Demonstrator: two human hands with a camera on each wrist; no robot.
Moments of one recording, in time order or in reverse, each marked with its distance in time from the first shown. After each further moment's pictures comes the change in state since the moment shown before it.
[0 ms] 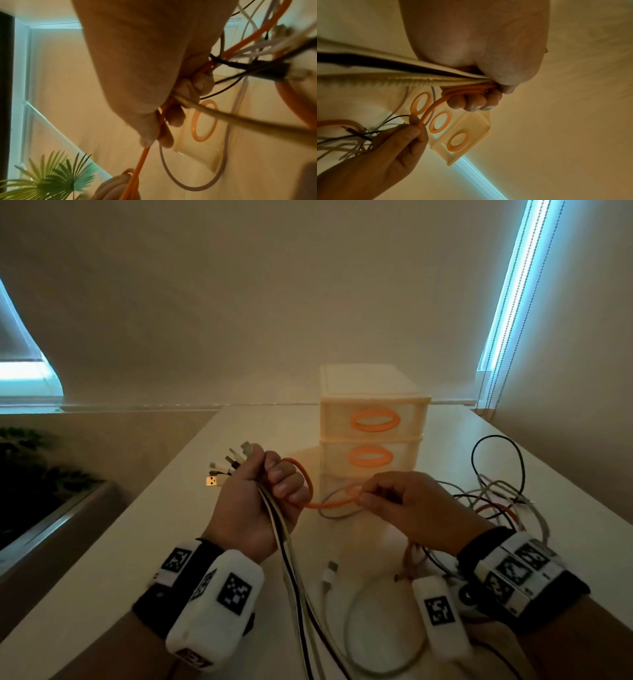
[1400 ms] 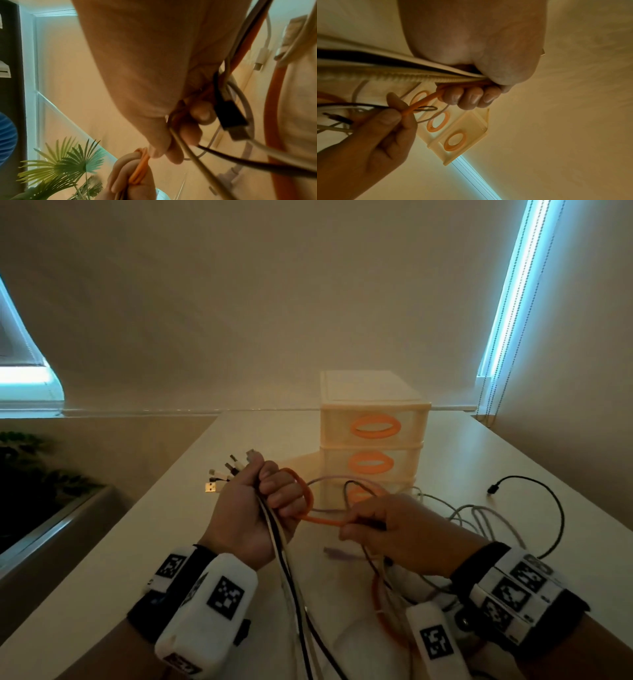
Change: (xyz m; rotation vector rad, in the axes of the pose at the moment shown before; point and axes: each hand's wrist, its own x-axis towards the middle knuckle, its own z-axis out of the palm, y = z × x) left_hand -0.001 0.002 -0.004 -0.051 0.002 -0.082; right_hand -0.002 -0.020 0.009 0.036 -0.207 -0.031
